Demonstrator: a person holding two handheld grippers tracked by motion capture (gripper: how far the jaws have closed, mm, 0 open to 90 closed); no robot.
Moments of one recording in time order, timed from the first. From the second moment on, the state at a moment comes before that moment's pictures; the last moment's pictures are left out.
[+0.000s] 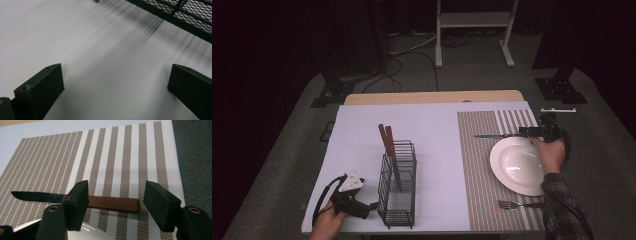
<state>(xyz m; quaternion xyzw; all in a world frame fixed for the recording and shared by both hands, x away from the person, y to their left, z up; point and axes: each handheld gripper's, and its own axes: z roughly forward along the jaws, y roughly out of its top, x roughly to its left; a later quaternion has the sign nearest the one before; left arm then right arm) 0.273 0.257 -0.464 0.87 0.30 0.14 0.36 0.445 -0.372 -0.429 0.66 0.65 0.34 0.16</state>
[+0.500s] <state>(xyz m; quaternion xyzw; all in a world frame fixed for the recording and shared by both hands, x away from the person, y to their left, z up) 0.273 0.257 -0.464 0.87 0.30 0.14 0.36 0.415 -0.345 -0.400 0.59 0.68 0.39 0.18</state>
